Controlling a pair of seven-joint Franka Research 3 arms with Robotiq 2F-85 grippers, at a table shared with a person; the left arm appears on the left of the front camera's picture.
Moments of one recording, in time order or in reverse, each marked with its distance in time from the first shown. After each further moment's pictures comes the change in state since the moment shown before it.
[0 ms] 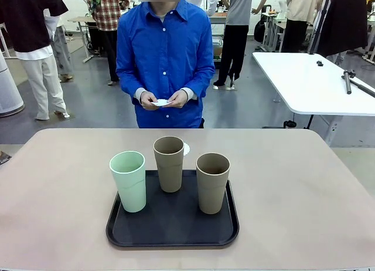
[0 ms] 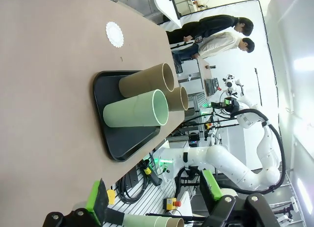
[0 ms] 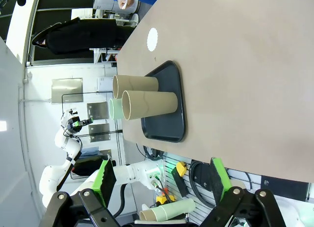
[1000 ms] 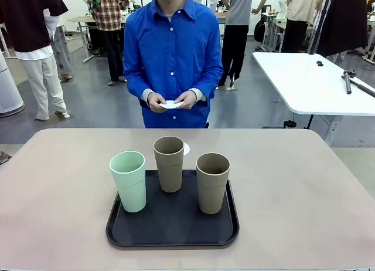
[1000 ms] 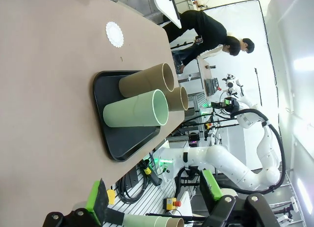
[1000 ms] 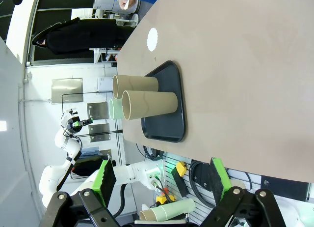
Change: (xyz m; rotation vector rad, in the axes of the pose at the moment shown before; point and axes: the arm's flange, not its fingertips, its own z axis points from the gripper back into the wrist) left arm 0.000 0.000 0.000 0.000 0.000 0.000; right arm 0.000 0.000 0.000 0.000 0.000 0.000
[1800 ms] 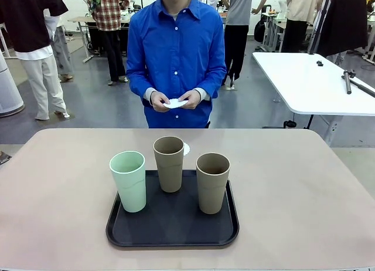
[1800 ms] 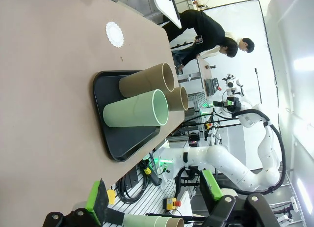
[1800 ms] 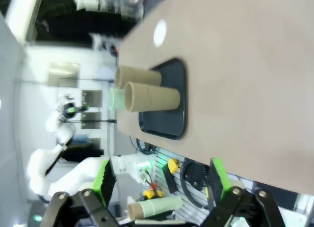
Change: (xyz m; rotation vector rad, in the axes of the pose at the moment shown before) left arm 0.000 0.000 0.000 0.000 0.000 0.000; right arm 0.004 0.023 -0.001 -0.006 0.038 0.154
